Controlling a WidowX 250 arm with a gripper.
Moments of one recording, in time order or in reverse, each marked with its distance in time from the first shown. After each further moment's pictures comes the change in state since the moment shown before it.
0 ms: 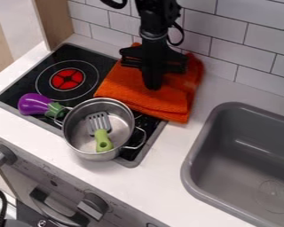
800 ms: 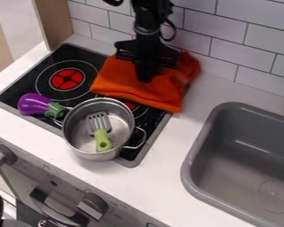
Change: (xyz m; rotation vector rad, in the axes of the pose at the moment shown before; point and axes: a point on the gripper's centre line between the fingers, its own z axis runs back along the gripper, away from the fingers) arm 0.024 0.041 -0.012 0.088 -0.012 -0.011
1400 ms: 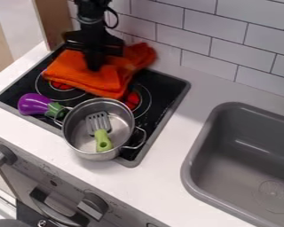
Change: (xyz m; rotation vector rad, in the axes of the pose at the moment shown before) arm 0.015 0.071 -0.005 0.025 -0.007 0.072
